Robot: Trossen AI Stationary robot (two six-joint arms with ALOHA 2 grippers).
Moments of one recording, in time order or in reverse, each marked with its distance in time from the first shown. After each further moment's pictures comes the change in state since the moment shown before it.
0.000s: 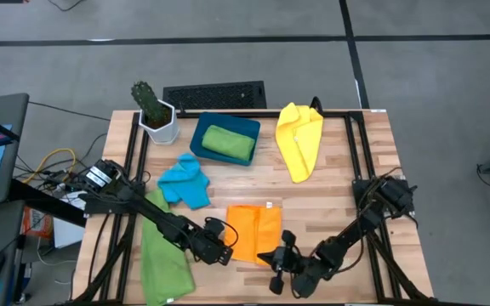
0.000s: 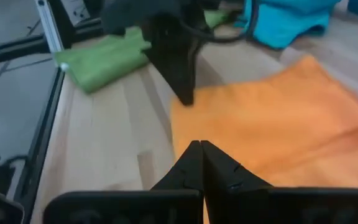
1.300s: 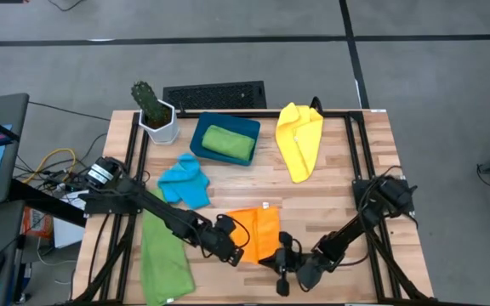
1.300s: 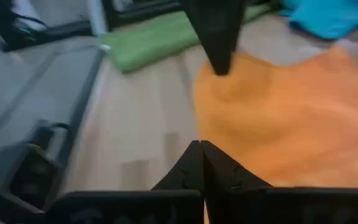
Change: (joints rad) left arm 0.086 -0.006 0.220 -0.188 0.117 0.128; right arm -0.018 -0.012 -0.107 0.212 -0.163 -0.146
